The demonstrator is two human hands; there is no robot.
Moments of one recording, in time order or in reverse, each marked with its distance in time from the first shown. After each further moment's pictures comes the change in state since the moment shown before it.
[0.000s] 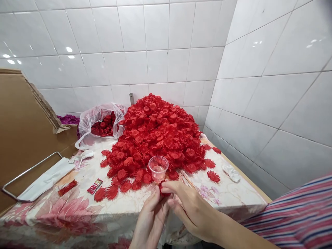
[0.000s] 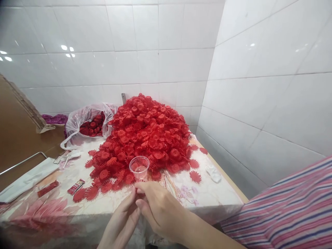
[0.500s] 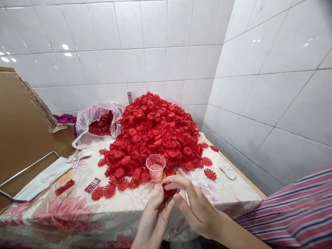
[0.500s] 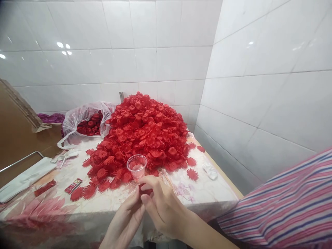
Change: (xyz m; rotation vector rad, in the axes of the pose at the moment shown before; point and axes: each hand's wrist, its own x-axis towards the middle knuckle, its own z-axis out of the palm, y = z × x) left_hand -0.001 -0.011 0.006 0.031 -0.069 -0.027; right_hand -0.012 0.004 -0.002 0.063 0.135 0.057
